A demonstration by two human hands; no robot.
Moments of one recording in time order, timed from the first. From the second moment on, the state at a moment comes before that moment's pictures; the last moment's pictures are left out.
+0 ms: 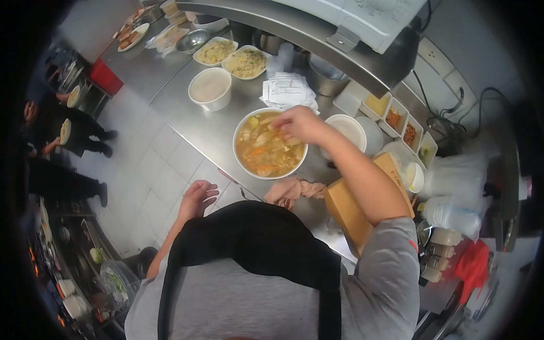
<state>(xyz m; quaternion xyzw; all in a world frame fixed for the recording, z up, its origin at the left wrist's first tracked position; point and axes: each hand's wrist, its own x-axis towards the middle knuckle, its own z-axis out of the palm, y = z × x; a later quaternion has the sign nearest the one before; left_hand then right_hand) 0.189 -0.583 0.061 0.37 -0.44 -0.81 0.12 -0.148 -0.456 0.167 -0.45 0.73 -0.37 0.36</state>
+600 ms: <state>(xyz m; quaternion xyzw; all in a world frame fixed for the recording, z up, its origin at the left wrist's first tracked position) 0.186 -0.594 0.036 0.45 -0.45 -0.76 0.13 -0.265 -0.230 0.251 -0.30 0.95 -0.10 -0.03</state>
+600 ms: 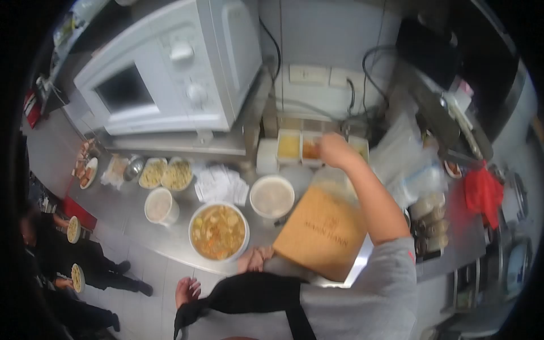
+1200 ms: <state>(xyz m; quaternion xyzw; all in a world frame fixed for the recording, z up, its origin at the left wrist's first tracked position) 0.193 -0.532 0.049 0.44 -0.43 -0.76 0.19 -0.463 -0.097 0.012 -0.04 1.00 -0.05 -0.03</state>
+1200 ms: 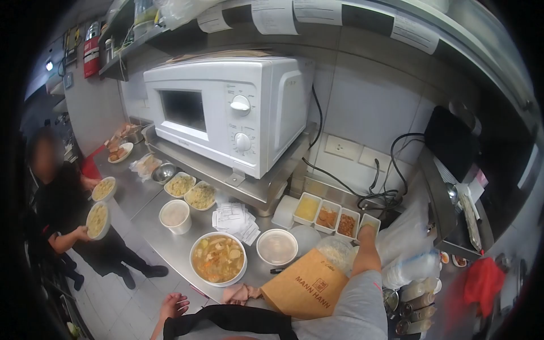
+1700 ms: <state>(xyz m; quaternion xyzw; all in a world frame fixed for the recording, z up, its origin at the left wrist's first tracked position) 0.198 -0.554 0.043 0.38 -0.43 -0.80 0.18 -0.275 -0.228 0.218 -0.22 0.84 -0.47 0.16</state>
